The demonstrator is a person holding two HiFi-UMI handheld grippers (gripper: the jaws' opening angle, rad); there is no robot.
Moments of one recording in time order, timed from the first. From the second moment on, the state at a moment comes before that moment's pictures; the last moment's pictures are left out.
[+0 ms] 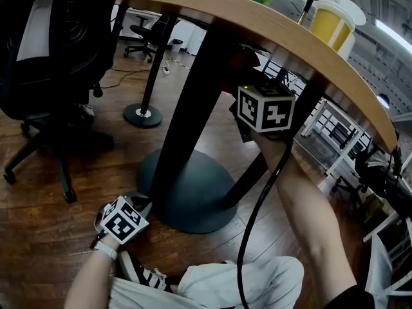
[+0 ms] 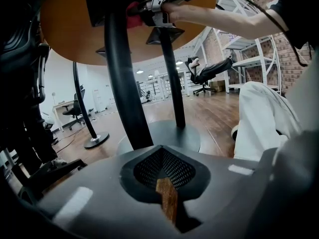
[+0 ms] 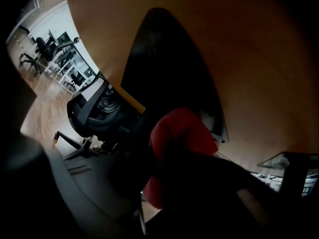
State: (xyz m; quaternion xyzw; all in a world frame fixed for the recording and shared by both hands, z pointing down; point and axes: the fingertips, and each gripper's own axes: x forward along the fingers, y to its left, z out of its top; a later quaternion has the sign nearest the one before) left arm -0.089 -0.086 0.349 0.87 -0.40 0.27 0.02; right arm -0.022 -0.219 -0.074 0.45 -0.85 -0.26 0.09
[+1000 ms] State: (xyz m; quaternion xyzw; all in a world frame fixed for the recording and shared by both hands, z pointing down) left arm 0.018 -0.032 0.277 0.92 -0.33 0.19 -0.06; right arm 0.069 -0.072 0.316 0.28 -0.94 -0.03 0.21
